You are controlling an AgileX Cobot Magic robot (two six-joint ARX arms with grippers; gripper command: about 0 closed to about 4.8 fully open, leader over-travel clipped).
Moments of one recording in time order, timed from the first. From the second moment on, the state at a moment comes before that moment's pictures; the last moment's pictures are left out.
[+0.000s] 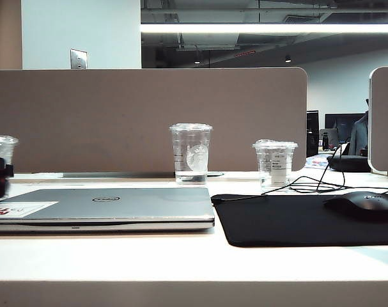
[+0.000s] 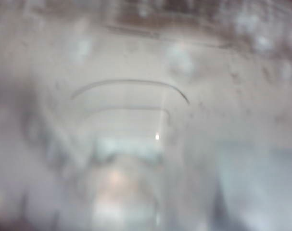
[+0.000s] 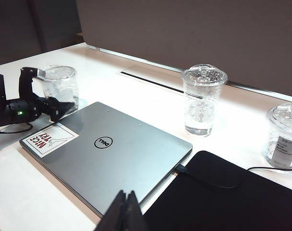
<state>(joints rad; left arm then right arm) 0.14 1.97 0.52 1.25 0.10 -0.09 0.40 0.49 0.45 -0.04 -0.27 -0.02</state>
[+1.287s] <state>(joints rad) 0.14 1.05 0.36 0.38 0.12 -0.06 0.40 0.49 0.45 -0.04 -0.24 -0.02</state>
